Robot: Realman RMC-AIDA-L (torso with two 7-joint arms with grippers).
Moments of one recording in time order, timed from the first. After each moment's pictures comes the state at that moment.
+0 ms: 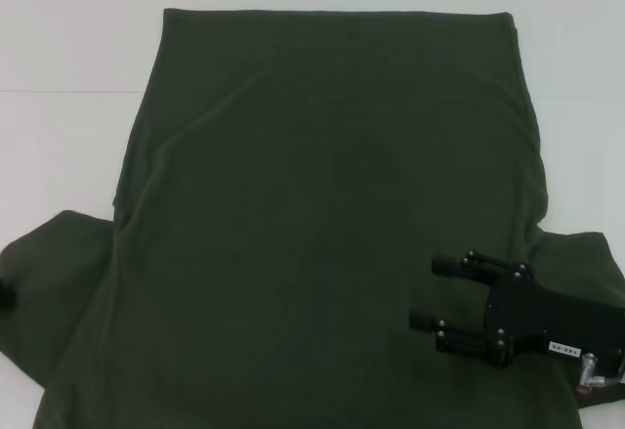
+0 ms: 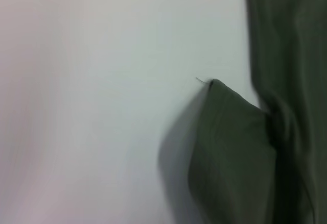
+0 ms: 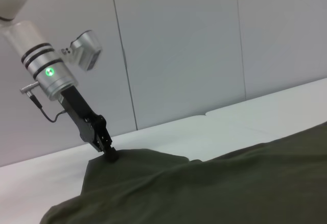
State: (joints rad) left arm -0.55 -1.98 0.43 0.99 2.77 1.56 -2.54; right arm 0.42 2.09 -0.83 -0.41 -1.74 -1.50 0.97
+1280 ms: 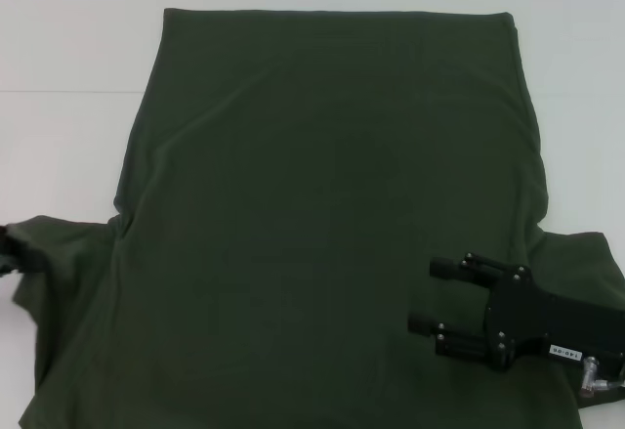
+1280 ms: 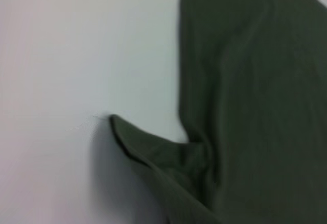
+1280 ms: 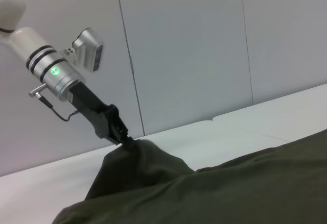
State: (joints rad) left arm -0.52 -2.00 0.40 1.03 2.60 1.62 -2.51; right arm 0.42 2.09 -0.83 -0.41 -1.74 -1.52 0.98
